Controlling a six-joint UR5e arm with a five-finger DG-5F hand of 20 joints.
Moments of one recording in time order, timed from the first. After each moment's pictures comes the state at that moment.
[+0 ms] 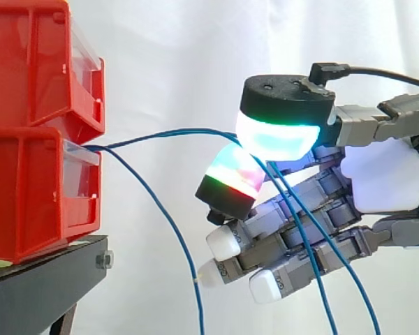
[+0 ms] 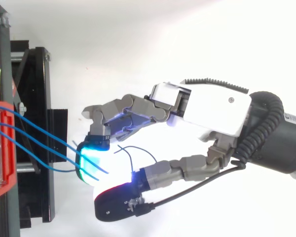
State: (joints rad) arm 0.24 -2.24 -1.23 -2.88 -1.04 -0.05
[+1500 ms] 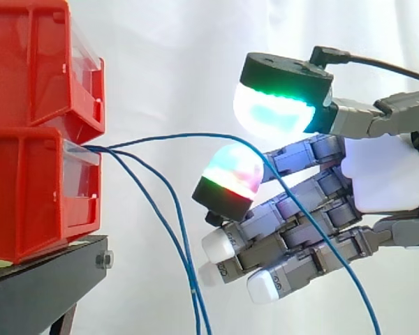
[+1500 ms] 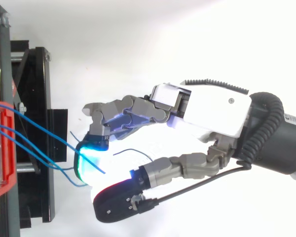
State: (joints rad) arm 0.25 -2.24 -1.23 -2.88 -1.03 -0.05
